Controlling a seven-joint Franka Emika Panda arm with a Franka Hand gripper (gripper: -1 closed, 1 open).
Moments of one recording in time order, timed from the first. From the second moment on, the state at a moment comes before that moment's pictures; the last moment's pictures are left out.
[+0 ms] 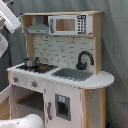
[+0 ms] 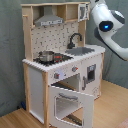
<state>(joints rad) -1.08 -1.49 0.76 -1.87 -0.33 2.65 -0.15</state>
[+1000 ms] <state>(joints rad) -1.13 -1.47 0.83 -1.75 -0.32 2.48 0.09</state>
